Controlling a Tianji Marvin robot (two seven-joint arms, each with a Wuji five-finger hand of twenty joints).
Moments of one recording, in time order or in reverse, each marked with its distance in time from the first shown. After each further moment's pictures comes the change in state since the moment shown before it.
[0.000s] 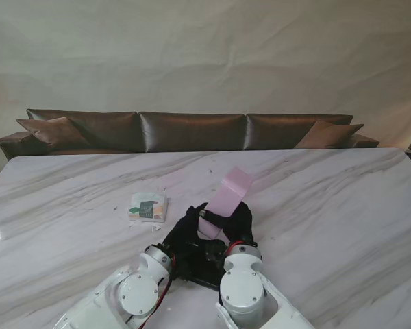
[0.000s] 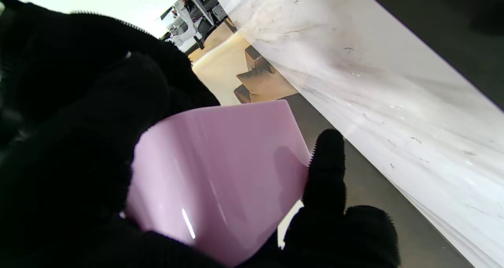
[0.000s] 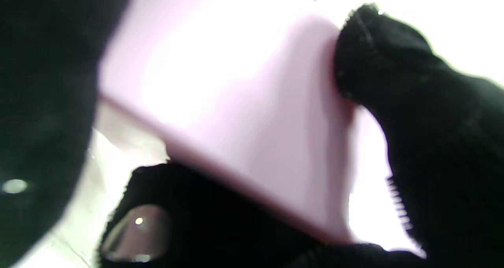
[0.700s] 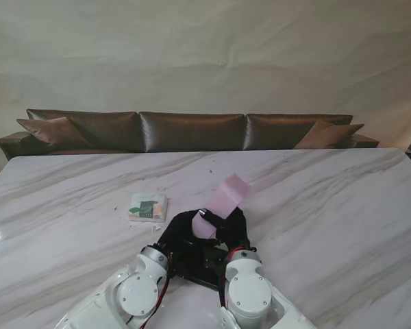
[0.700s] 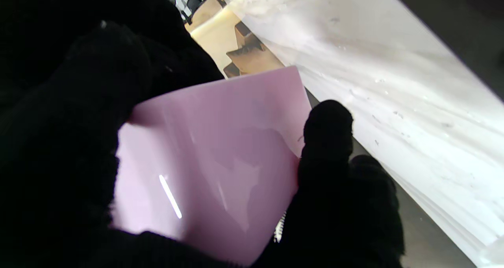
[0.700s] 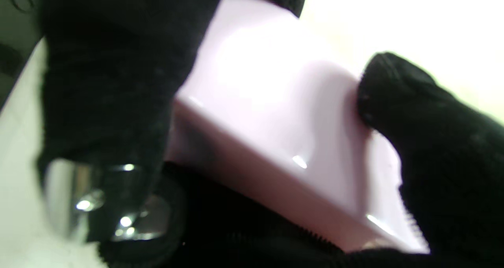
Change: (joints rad) left arm 0.002 -0.006 -0.002 0.024 -0.005 0.011 0.093; right arm -0.020 0.032 -0.001 -0.007 0.127 -0.080 0.121; left_hand 0.003 -0.127 -0.076 0.047 0.556 -0.210 0.452 0.696 0.646 -0.130 0.336 0.464 0.463 -0.018 0.555 0.376 0.487 -0.015 0.002 0.028; right_hand -0.124 0.290 -0.081 0.060 -0.159 0.144 -0.126 -0.429 -0.150 0.136 -0.221 -0.269 -0.043 0.111 -0.175 -0.097 -0.084 0.105 -0.007 0.030
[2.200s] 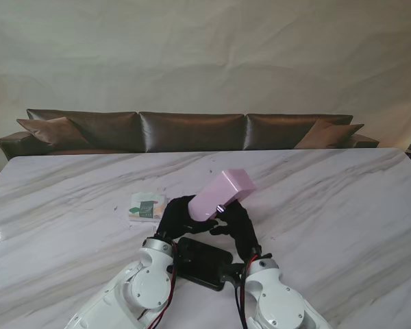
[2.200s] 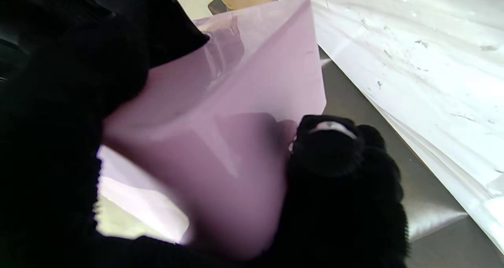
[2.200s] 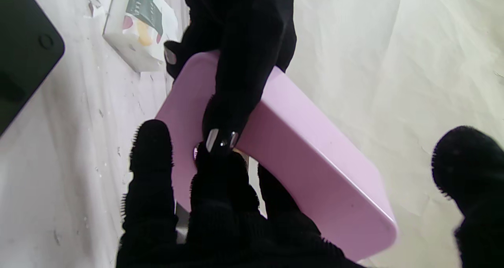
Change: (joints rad) left arm 0.008 -0.067 -0.035 -0.047 0.023 0.141 0.163; right arm -0.136 0.089 0.121 -0.130 -0.042 -0.091 0.299; left_hand -0.043 -0.111 0.049 0.307 0.235 -0.013 0.205 0.100 0.209 0.045 0.066 -0.006 0.299 -0.072 0.187 -0.026 0.229 -0.002 0.033 0.039; right_hand -0.388 0.387 -0.280 0.275 -0.576 0.426 -0.625 -0.476 -0.748 0.249 -0.596 -0.634 -0.671 0.045 -0.809 -0.421 -0.691 0.217 -0.860 -0.140
